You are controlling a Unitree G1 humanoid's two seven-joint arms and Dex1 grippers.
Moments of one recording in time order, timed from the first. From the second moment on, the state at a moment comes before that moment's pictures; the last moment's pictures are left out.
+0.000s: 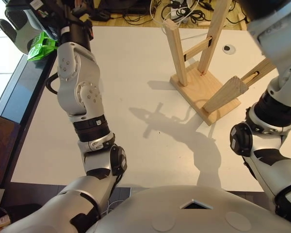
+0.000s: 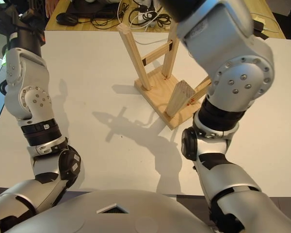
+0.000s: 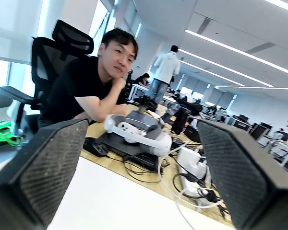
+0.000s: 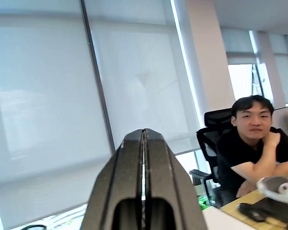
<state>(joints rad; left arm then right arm) -0.57 0.12 0.35 -0.10 -0.34 0.40 0.15 -0.86 -0.05 -0.16 -0.38 1.20 0.88 0.05</state>
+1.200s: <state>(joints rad) -0.51 0.11 0.26 -0.15 -0.31 0.38 0.08 -0.51 -0.87 0.23 -0.56 0.29 0.63 0.61</state>
